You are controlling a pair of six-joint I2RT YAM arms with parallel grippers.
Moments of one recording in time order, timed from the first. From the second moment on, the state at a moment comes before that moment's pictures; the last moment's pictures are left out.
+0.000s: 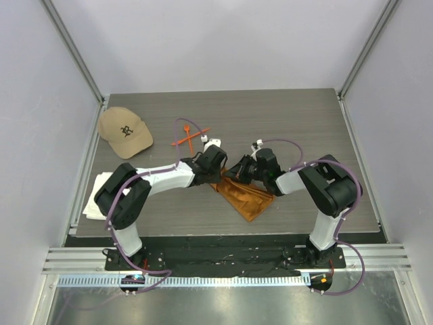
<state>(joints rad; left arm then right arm) -0.79 1.77 1.05 -0.22 -0.26 -0.58 0.52 1.80 0.64 0.67 -0.40 1.07</state>
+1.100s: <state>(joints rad) -0.86 1.82 1.09 -0.26 -0.40 -0.54 0.51 1.80 0.64 0.64 -0.42 1.07</state>
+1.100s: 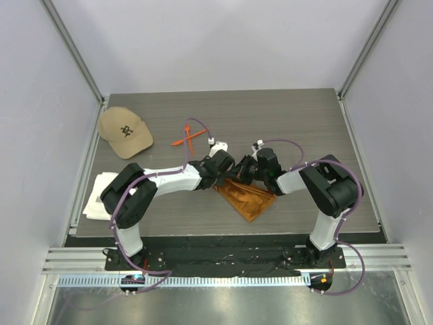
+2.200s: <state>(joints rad) -0.81 1.66 0.89 -0.01 -0.30 -0.65 0.59 1.91 0.59 0.86 -0.45 1.13</state>
